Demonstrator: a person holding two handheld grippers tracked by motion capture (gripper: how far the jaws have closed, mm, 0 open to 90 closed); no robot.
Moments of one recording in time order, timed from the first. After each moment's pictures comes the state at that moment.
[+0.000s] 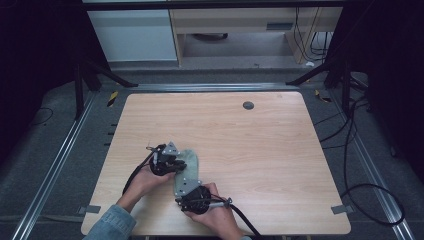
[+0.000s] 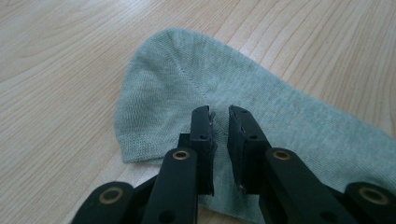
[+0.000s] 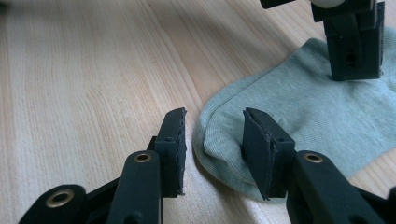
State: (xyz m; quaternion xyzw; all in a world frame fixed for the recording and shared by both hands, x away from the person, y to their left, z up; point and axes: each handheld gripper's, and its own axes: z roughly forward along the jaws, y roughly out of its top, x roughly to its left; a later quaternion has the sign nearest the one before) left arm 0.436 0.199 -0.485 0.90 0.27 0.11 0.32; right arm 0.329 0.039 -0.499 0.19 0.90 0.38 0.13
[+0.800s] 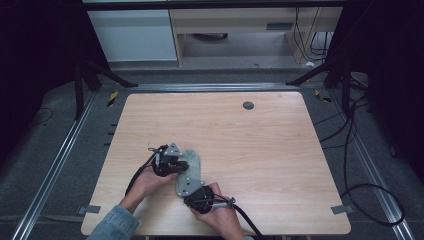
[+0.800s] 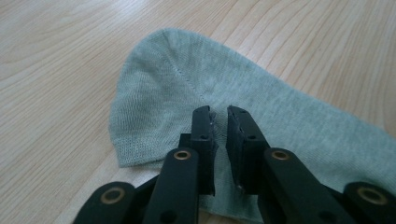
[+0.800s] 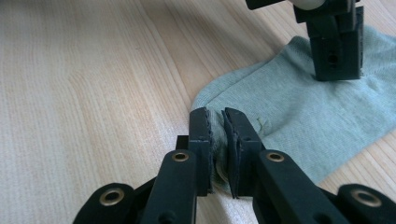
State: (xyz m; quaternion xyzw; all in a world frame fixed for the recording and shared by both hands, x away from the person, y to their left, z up) left arm 0.433 0.192 -0.485 0.90 0.27 0.11 0.34; right arm 0.329 0.030 -0.499 0.19 0.90 0.37 0.15
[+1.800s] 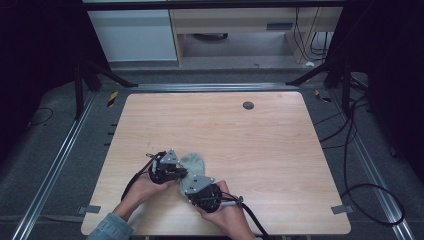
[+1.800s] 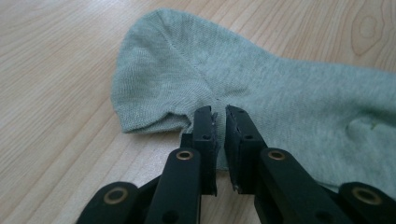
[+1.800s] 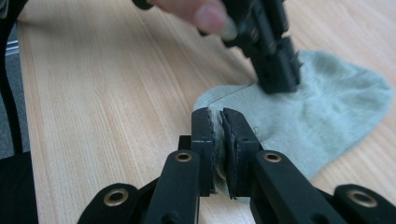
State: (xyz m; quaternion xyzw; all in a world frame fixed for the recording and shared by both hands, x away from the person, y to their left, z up) left arm 0.412 0.198 -0.488 0.90 0.24 0.09 0.34; right arm 0.323 0.009 -0.470 0.20 0.89 0.39 0.14
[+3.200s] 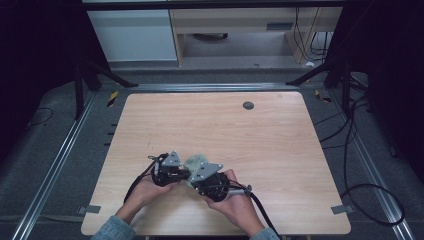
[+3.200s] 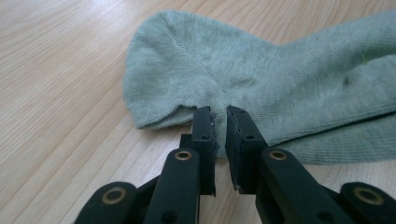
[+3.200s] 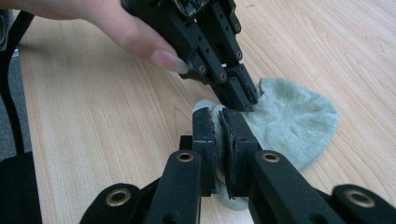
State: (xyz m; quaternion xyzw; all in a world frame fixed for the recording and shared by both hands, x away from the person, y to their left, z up) left arm 0.405 0.187 -0.488 0.90 0.23 0.09 0.36; right arm 0.338 -0.011 -0.437 0.20 0.89 0.39 0.14
